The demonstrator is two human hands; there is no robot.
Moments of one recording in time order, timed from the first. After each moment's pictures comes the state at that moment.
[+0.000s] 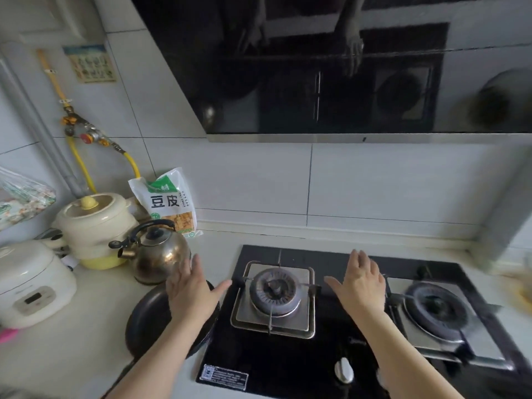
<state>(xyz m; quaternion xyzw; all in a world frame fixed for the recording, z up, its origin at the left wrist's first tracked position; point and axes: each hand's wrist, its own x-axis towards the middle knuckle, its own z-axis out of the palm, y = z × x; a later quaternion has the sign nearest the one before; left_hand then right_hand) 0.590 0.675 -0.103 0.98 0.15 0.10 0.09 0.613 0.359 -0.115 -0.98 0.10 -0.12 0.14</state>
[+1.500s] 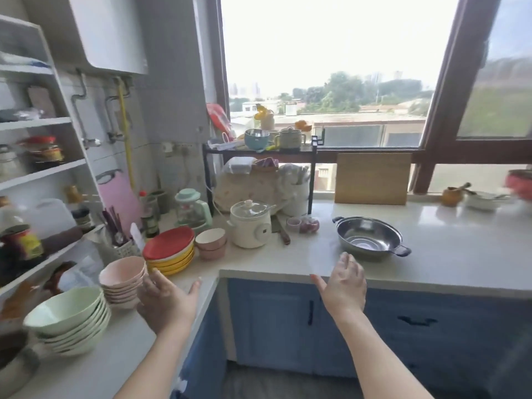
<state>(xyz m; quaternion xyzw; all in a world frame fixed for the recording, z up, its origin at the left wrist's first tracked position) 0.277 -0.382 -0.071 0.85 -0.42 0.01 0.32 -0.030 -0.407 -0.066 -0.57 0.78 -0.24 0.02</state>
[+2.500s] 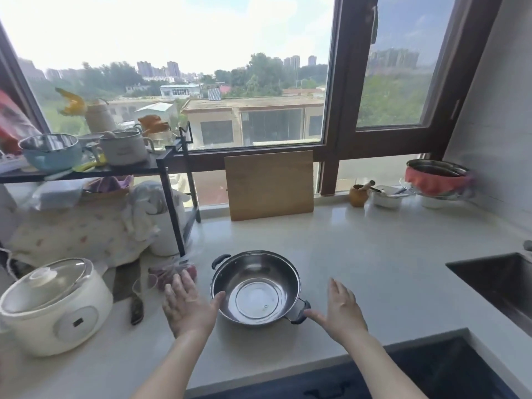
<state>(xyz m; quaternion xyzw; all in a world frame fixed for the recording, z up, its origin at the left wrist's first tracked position) -0.164 -0.762 -0.131 0.77 -0.61 -0.06 0.20 -0.440 -0.673 -0.133 -0.54 0.81 -0.17 0.13</state>
